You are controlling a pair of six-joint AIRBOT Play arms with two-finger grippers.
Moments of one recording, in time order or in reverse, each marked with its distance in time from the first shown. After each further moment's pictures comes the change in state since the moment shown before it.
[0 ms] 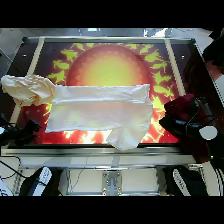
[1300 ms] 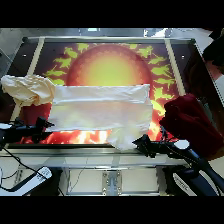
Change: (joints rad) left arm 0.006 -0.282 -0.011 -0.331 0.048 0.090; right arm 0.334 -0.159 -0.347 0.581 -0.156 0.032
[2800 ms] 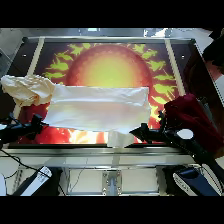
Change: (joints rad) left arm 0.045 0.146 0.018 -0.018 0.021 0.130; right arm 0.023 -0.002 0.264 0.074 0.090 -0.193
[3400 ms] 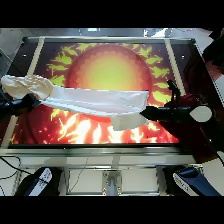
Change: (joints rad) left arm -0.277 0.072 0.333 0.105 -0.016 0.090; right arm -0.001 -0.069 0.454 -0.603 0.093 0.194
